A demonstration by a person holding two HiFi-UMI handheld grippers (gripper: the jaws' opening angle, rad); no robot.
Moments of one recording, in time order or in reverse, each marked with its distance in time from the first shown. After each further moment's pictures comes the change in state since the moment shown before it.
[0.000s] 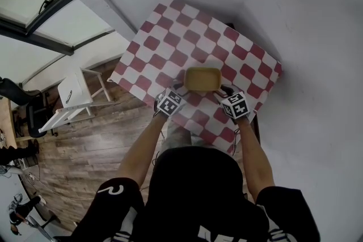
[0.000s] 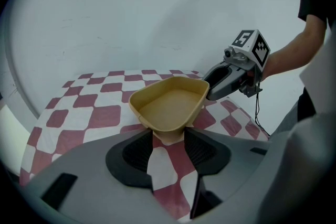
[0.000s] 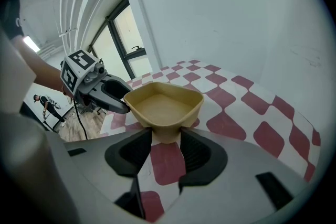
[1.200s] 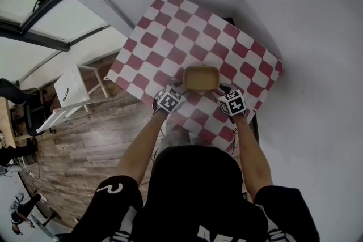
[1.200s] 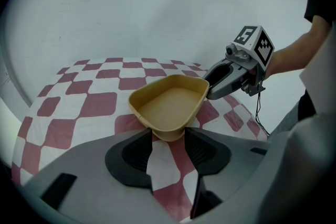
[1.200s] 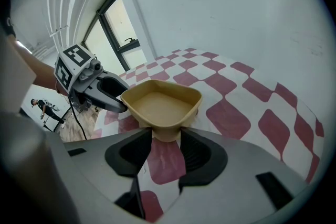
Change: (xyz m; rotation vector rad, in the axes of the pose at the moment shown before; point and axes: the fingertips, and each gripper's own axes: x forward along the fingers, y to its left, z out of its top) left arm 0.021 0.006 -0.019 -0.052 0.094 -0.043; right arm 0.024 -0.010 -0.019 0.056 0.101 -0.019
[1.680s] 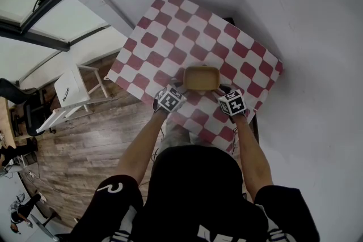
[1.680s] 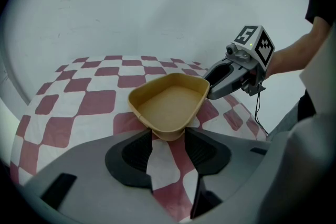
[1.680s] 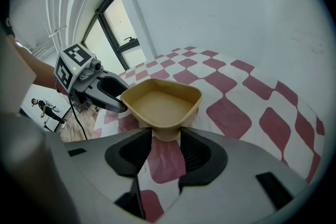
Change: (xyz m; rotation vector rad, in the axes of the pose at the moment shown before) left arm 0.003 -0.001 -0.002 -0.006 0.011 -0.015; right arm 0.002 -0.001 -0.004 0.007 0.011 0.002
